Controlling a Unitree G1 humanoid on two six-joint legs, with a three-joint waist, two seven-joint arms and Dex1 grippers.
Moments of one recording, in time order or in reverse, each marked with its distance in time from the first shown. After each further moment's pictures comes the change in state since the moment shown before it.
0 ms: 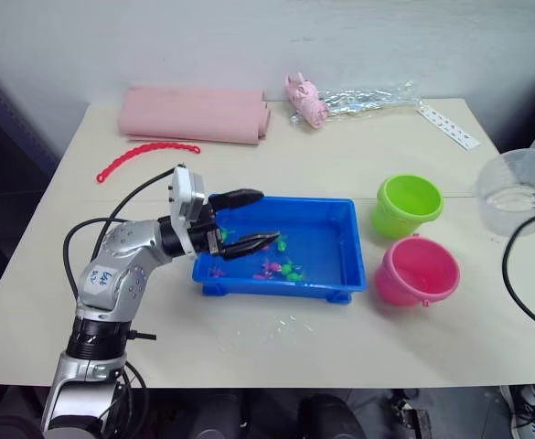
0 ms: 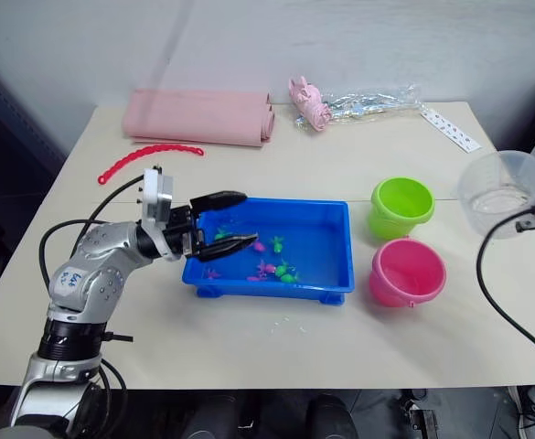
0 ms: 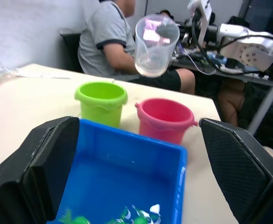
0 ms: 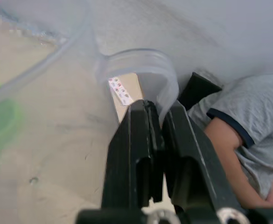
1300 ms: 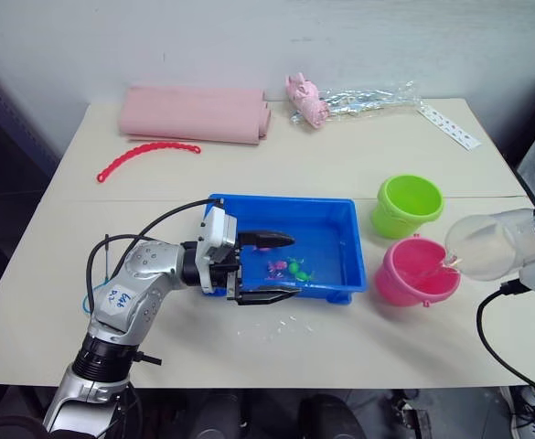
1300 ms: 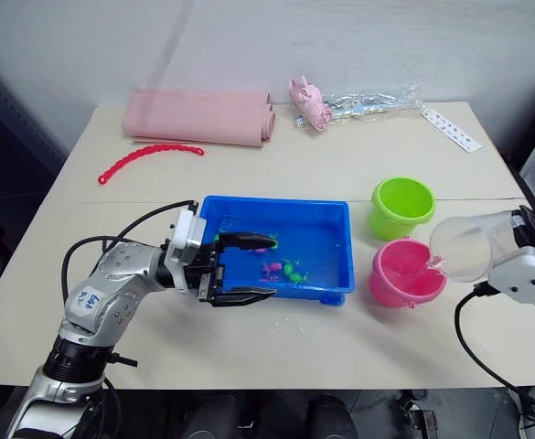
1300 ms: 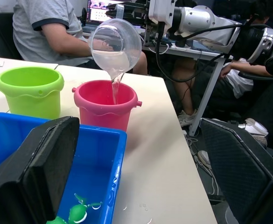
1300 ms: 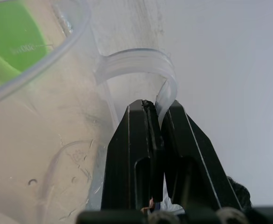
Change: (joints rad) left arm 0.120 0.021 -0.147 -0.145 0.036 -0.026 -0.121; right arm 0.416 0.080 -0.129 -0.203 -0.458 -0.606 -0.094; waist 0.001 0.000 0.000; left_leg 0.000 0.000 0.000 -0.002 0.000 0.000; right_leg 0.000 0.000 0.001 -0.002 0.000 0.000
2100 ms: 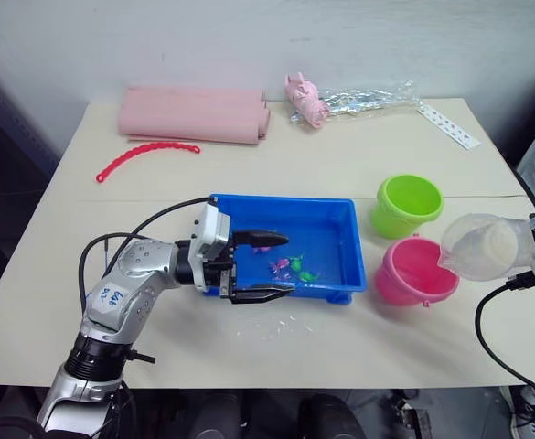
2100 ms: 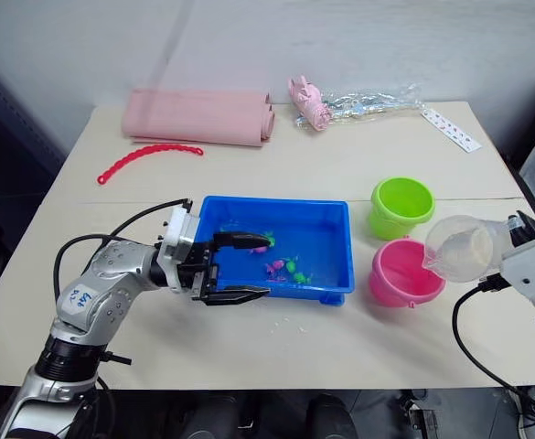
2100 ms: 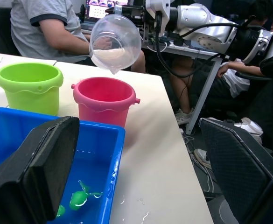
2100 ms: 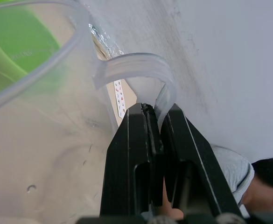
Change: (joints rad) left arm 0.000 0.027 0.018 -0.005 -0.029 0.029 -0.007; right arm -0.010 0.020 0.013 -0.006 0.156 0.116 0.115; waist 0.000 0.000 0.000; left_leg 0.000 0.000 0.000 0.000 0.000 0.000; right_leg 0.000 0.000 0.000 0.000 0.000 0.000
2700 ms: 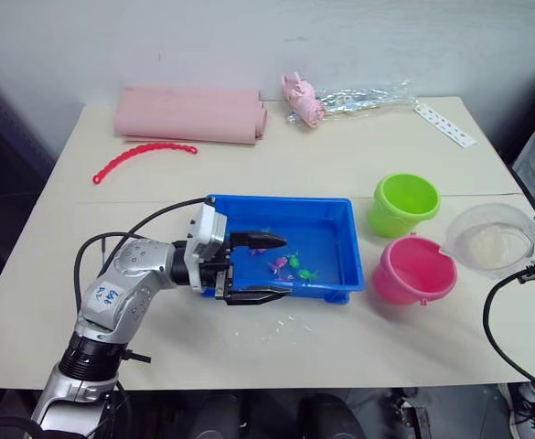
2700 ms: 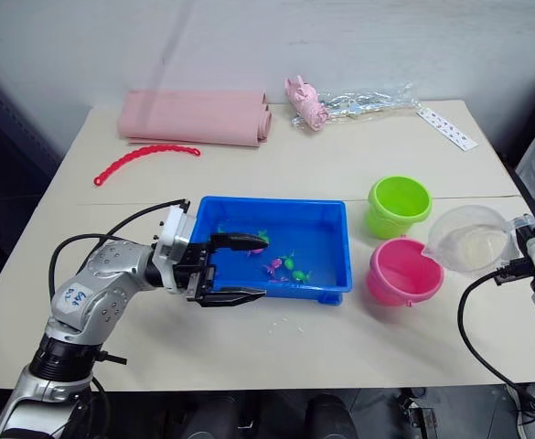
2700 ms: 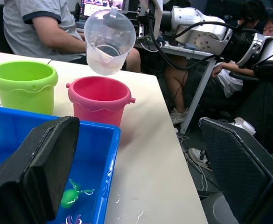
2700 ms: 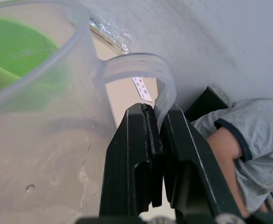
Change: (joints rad) left arm 0.000 0.029 0.000 0.000 -0.025 0.010 -0.014; right arm -0.018 0.027 0.000 -0.056 0.230 0.222 0.043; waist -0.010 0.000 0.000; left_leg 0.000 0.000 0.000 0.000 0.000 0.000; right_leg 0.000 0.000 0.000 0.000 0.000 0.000
